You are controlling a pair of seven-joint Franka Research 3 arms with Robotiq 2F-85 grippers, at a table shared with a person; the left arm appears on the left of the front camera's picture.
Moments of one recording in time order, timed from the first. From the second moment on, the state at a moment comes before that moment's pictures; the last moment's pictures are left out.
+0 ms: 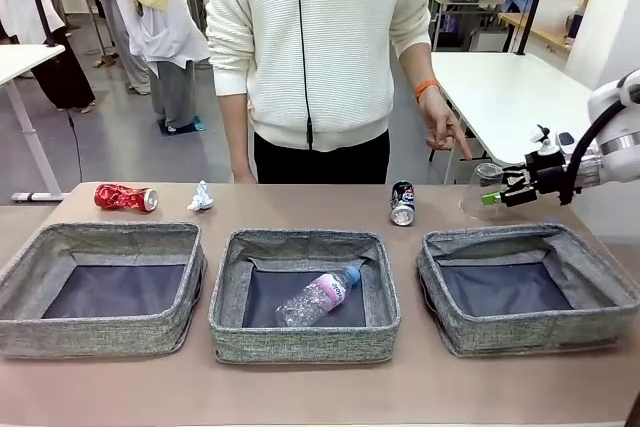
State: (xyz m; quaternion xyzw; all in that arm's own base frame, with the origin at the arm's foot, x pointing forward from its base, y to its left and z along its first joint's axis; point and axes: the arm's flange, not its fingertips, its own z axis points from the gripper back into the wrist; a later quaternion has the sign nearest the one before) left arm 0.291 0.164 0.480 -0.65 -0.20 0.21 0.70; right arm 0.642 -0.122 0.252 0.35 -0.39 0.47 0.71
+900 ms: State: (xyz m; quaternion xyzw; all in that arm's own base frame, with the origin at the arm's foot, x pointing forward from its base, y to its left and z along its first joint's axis) left arm 0.291 0.164 0.480 -0.65 -0.20 0.21 0.70; right arm 0.641 -0.126 0.254 0.37 -0.39 0.47 0.70
